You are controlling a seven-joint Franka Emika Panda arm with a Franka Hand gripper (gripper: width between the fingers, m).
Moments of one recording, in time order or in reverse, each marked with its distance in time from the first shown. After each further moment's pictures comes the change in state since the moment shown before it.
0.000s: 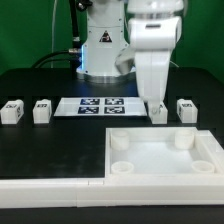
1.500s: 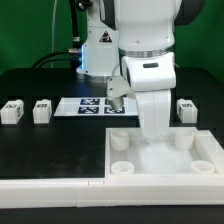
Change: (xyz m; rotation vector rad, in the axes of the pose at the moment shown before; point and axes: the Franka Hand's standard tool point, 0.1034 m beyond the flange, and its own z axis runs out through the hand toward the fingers) arm -0.032 0.034 0.070 0.076 0.022 -0.313
